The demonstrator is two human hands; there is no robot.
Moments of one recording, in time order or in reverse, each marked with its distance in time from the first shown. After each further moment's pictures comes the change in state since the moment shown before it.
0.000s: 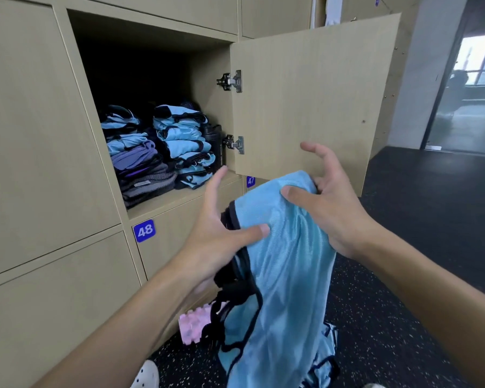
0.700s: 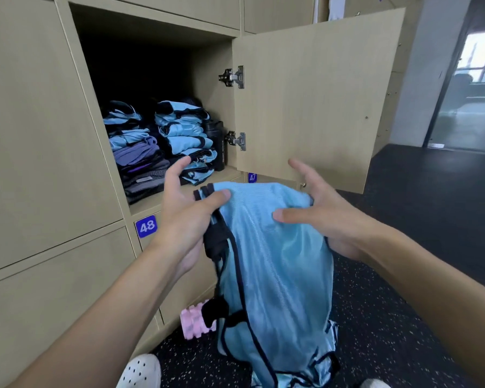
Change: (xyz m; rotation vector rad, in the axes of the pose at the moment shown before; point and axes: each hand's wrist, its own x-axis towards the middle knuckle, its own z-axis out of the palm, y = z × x) left_hand 0.016 0.010 -0.023 -0.139 0.323 -0.004; right_hand 0.000 0.011 -0.002 -0.019 -0.178 0.219
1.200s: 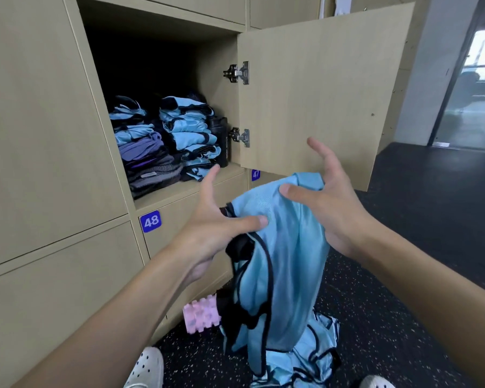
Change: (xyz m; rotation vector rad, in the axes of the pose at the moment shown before) left_hand -0.011 -0.012 0.003 0.229 -0.210 -0.145; right_hand 0.005 0.004 0.010 0.075 0.201 -0.200
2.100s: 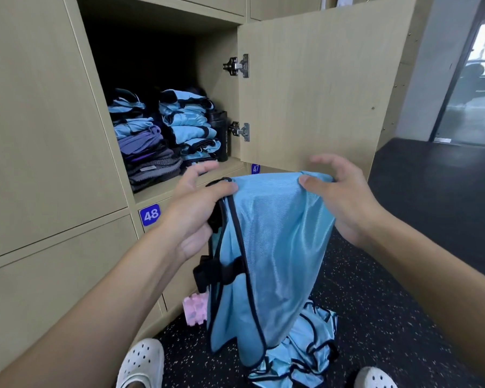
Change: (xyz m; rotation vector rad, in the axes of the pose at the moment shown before) left_hand 0.002 0.020 -0.006 -0.299 0.144 -0.082; right_hand 0.002 0.001 -0.016 -0.129 0.176 0.146
